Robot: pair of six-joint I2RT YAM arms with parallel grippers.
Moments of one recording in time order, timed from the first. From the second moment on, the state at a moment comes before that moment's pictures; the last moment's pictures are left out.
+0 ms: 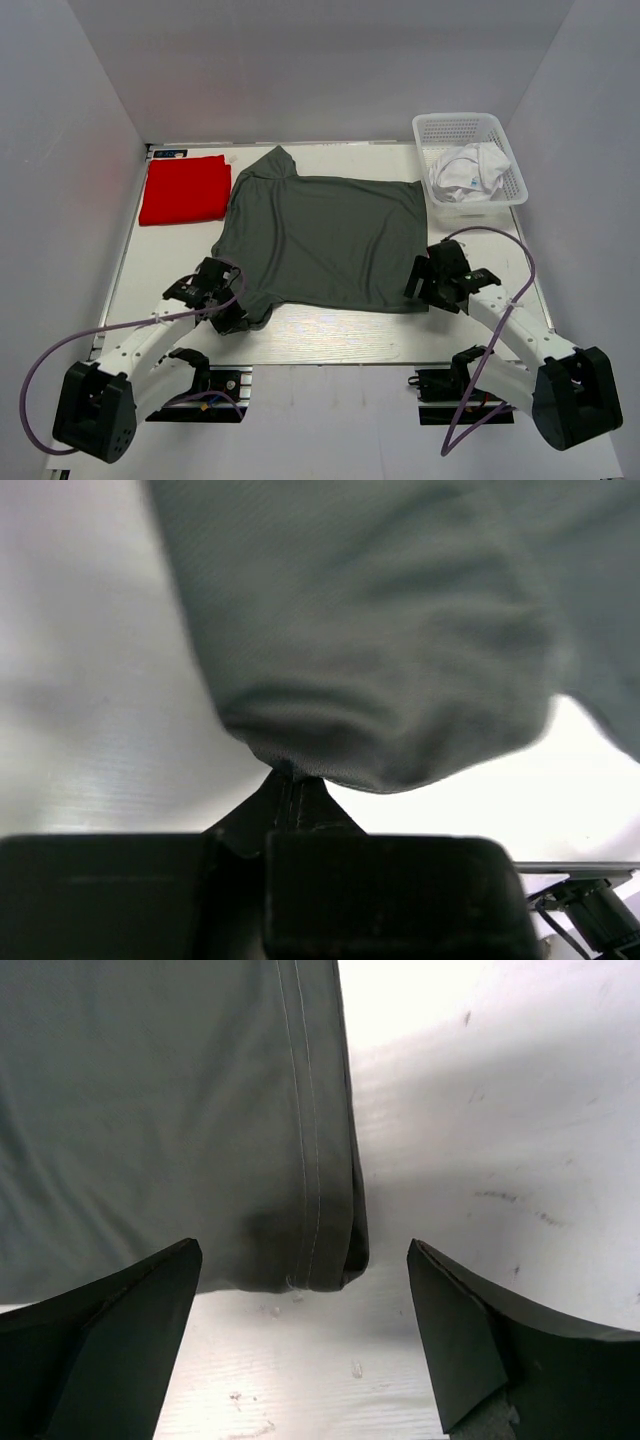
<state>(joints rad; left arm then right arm) -0.35 0.99 0.44 -0.73 0.11 -0.92 0.37 1.02 0.55 -0.59 0.14 0.60</state>
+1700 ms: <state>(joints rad) -0.27 1.81 1.38 -0.38 -0.15 -0.50 0.28 1.57 1.13 -0.49 0.18 0.53</state>
